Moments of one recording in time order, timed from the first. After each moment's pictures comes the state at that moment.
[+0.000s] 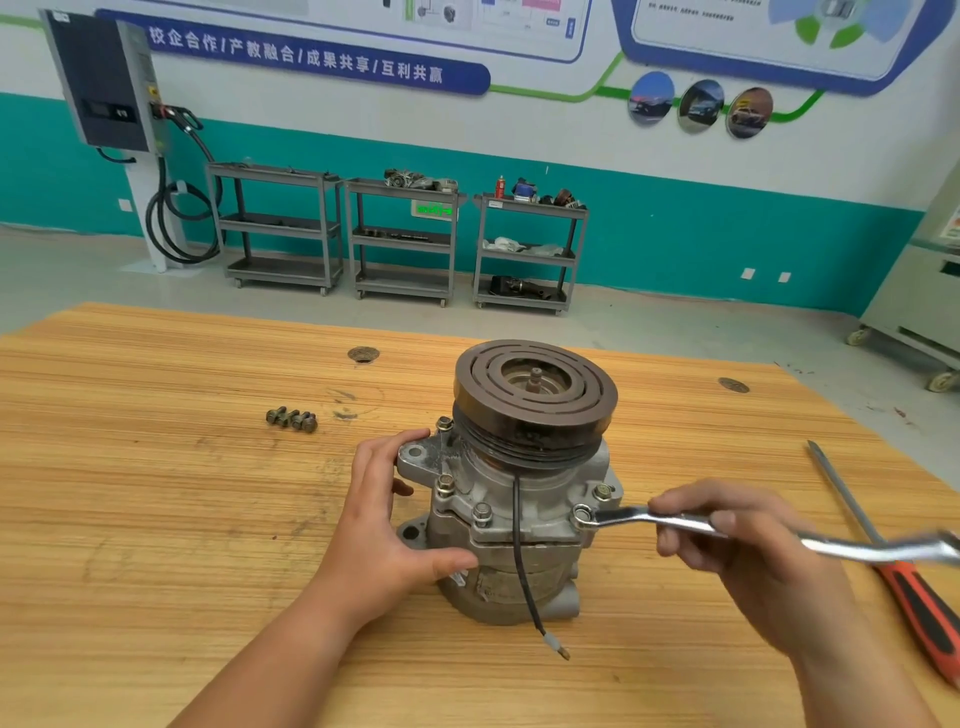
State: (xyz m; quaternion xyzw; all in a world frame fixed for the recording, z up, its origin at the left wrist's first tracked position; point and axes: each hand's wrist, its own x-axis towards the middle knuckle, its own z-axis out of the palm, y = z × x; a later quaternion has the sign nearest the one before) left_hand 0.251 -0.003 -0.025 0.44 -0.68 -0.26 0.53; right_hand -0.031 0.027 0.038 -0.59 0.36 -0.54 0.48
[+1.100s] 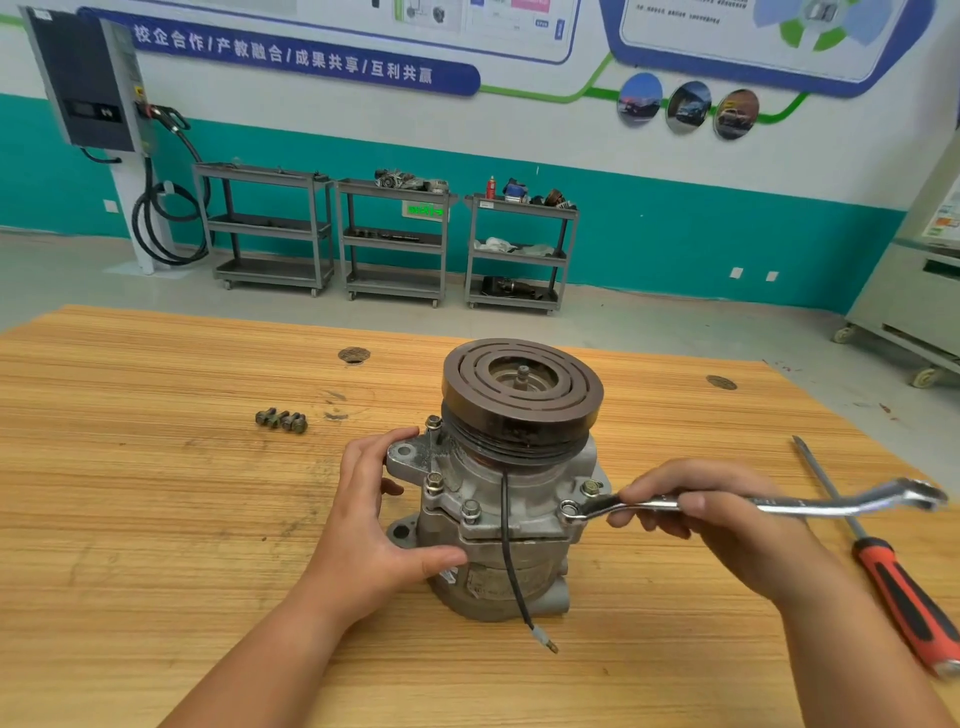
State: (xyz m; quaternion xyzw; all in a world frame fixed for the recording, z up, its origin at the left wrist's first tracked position) left_hand 0.251 -0.002 -0.021 0.43 -0.68 -0.25 0.54; right_hand -0.034 0.021 0.062 -0.73 0.37 -0.40 0.41
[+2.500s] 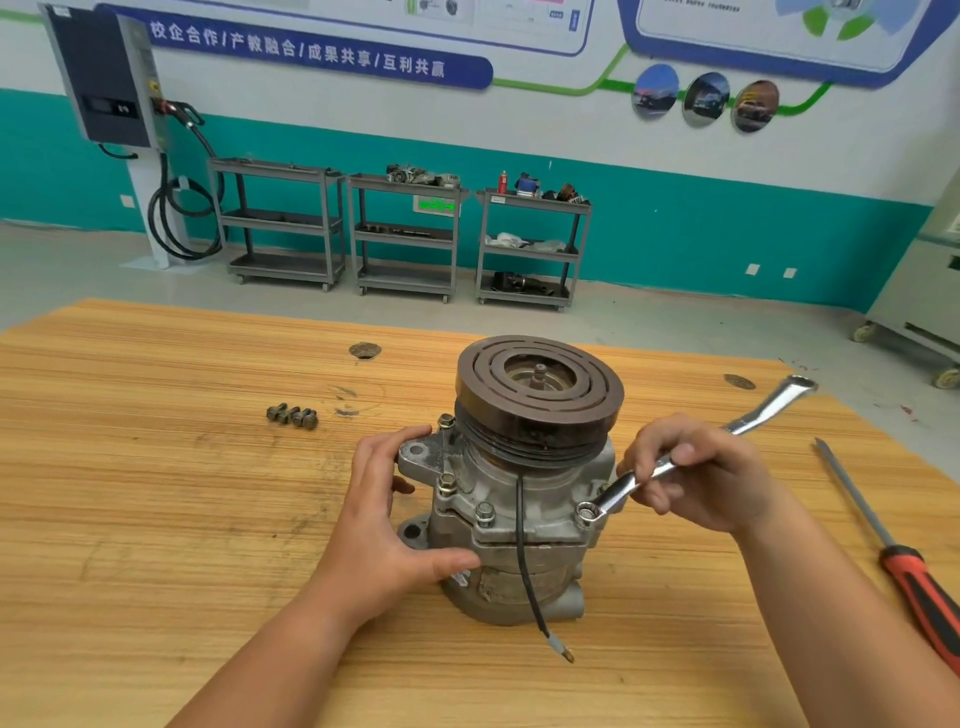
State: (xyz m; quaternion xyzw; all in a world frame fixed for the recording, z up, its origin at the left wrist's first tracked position) left_hand 0.252 -0.002 -0.023 0.43 -0.68 -0.26 0.54; right_hand -0.031 -0.058 0.050 -0.64 0.11 -0.29 0.70
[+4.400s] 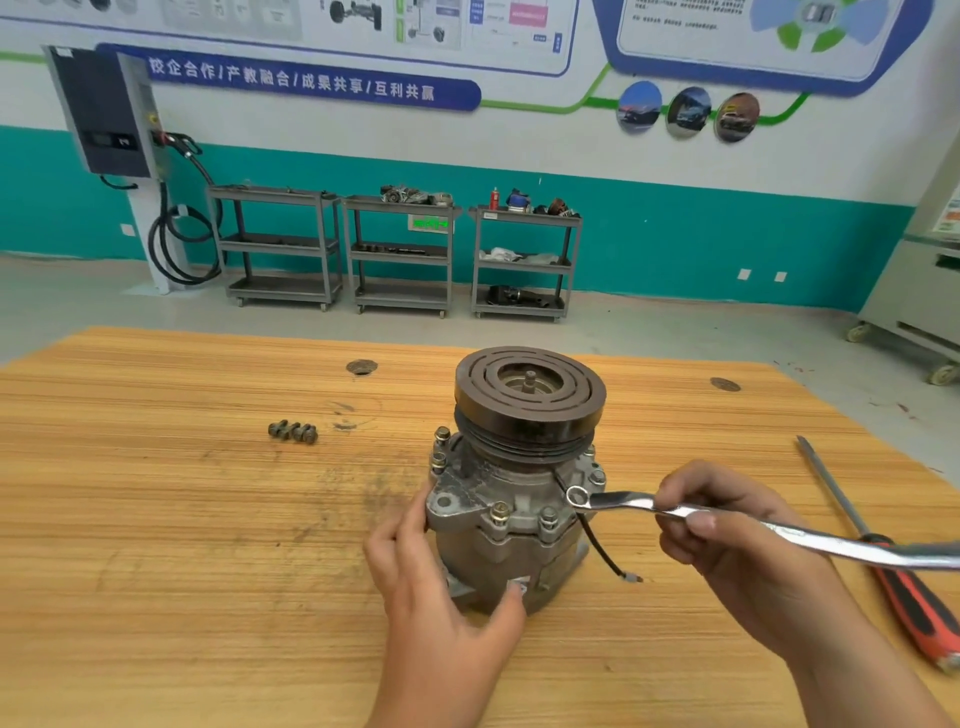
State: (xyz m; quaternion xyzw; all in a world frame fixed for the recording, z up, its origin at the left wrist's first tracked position) left_hand 0.181 0.067 -0.020 0.52 -0.57 -0.24 0.59; right_hand -0.024 0.047 0.054 -0.57 0.31 -0.55 0.53
